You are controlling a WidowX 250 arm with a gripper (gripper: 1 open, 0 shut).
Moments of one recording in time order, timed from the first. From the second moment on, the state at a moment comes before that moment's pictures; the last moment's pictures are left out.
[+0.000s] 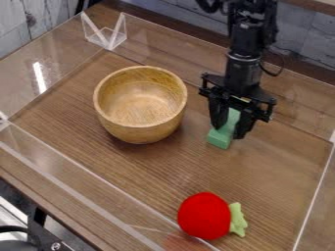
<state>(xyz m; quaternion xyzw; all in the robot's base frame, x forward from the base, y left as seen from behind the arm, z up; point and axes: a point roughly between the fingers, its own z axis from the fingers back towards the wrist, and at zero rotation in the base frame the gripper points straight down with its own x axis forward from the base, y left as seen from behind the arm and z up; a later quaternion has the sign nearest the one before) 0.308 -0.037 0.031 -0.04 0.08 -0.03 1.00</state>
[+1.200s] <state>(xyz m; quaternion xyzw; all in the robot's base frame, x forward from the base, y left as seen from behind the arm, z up) 0.297 -0.015 0.074 -0.07 0.06 0.07 0.99</state>
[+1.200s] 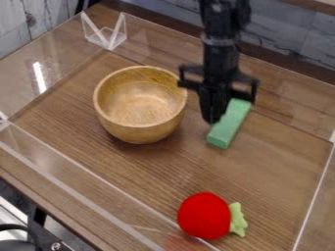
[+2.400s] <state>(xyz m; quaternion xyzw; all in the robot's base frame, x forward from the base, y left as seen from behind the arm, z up) 0.311 -0.044 0.036 -0.07 0.07 0.05 0.99</state>
